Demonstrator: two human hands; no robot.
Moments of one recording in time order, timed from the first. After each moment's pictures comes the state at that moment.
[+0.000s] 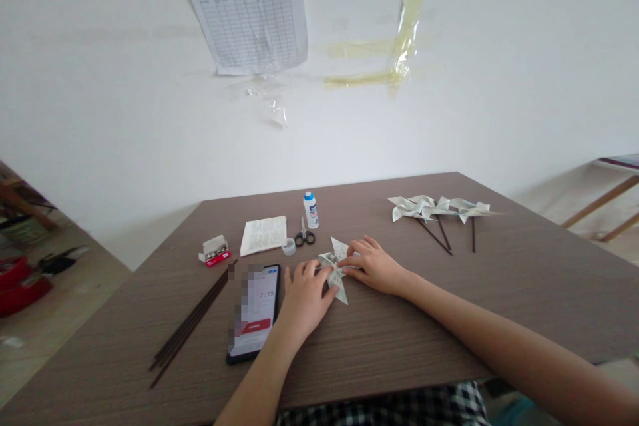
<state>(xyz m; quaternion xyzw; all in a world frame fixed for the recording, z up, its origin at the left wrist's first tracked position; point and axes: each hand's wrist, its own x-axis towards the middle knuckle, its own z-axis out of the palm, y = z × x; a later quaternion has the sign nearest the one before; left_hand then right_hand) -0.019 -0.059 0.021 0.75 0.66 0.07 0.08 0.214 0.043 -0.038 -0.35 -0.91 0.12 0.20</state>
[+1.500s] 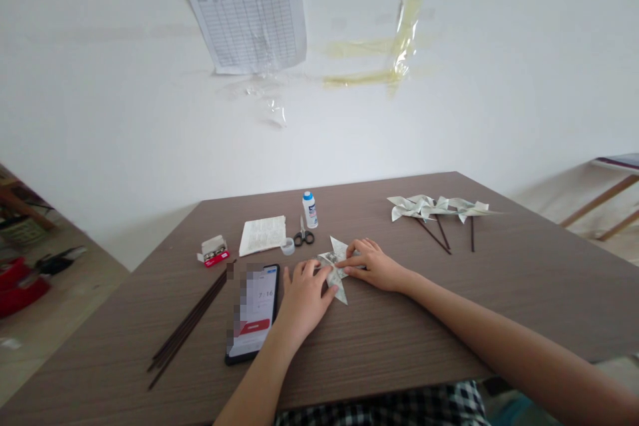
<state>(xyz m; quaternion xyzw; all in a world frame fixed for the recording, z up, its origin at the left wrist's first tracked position) -0.018 -0.061 0.025 0.75 0.66 0.06 0.08 0.222 0.049 -0.040 -0.36 -0.90 0.19 0.18</state>
